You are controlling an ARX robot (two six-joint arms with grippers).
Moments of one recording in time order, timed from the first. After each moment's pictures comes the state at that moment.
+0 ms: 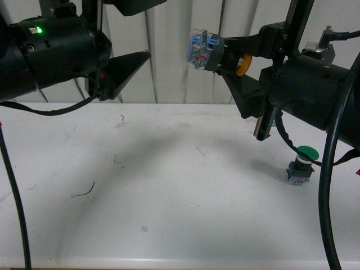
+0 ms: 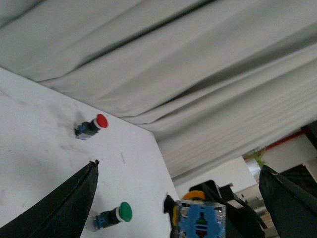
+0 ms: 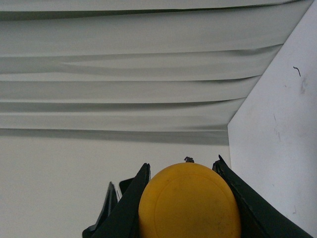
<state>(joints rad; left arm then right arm) -0.19 1.91 0.88 1.14 0.55 -1.05 0.29 2.01 0.86 1.28 -0.38 1.58</state>
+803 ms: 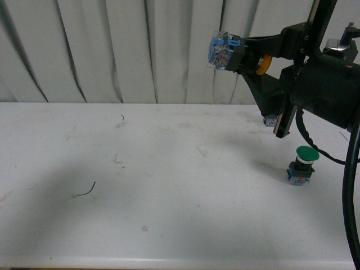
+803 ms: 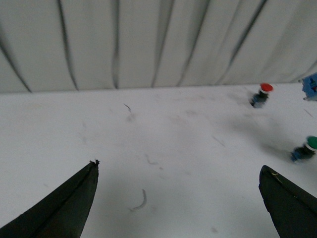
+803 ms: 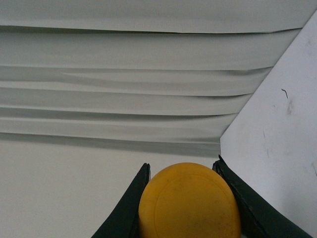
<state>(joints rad) 0.03 0.90 0.49 0.18 0.27 -0.03 0.24 2.01 0.85 1.28 -0.40 1.53</state>
